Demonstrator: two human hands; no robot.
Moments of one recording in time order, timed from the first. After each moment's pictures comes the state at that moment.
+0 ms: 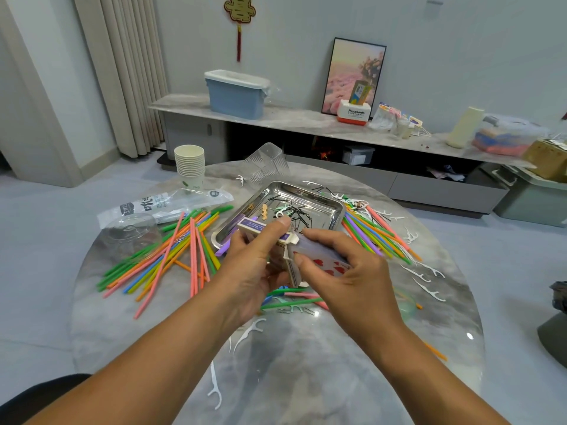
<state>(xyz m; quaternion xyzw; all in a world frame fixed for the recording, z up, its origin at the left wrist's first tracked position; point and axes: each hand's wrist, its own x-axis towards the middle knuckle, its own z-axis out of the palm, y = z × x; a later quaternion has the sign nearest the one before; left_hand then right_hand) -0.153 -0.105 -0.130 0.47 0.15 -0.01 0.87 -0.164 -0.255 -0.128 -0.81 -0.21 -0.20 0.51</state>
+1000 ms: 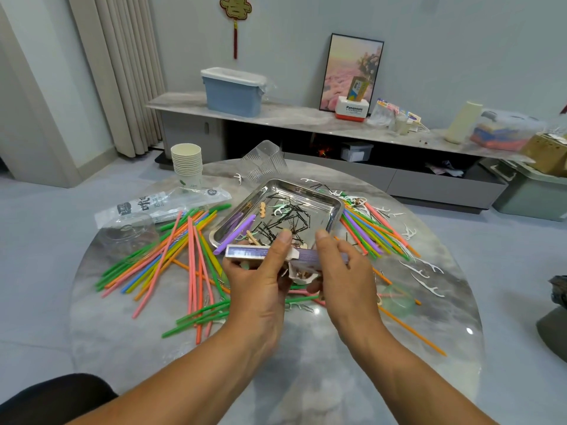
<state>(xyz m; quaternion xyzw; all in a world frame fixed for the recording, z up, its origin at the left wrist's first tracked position) -0.172 -0.140 -0.148 0.32 0.17 0.14 0.92 -0.153 -0.241 -0.145 -0.77 0.01 -0.10 0.63</state>
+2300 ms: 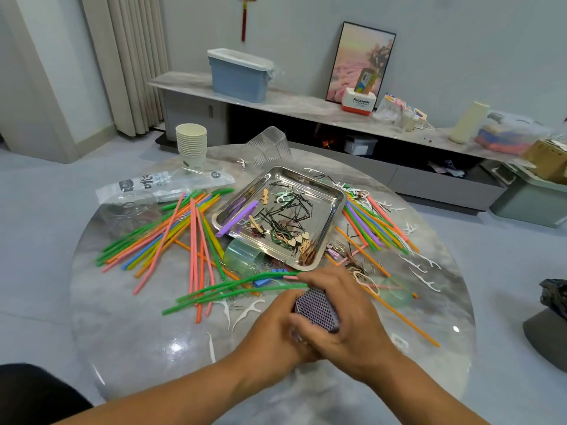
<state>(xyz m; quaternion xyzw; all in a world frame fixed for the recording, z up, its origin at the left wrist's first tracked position) -0.212 -0.135 -0.242 0.74 -0.07 -0.03 0.67 -0.182 -0.288 -0.194 -0.85 -0.37 -0.17 0.34</state>
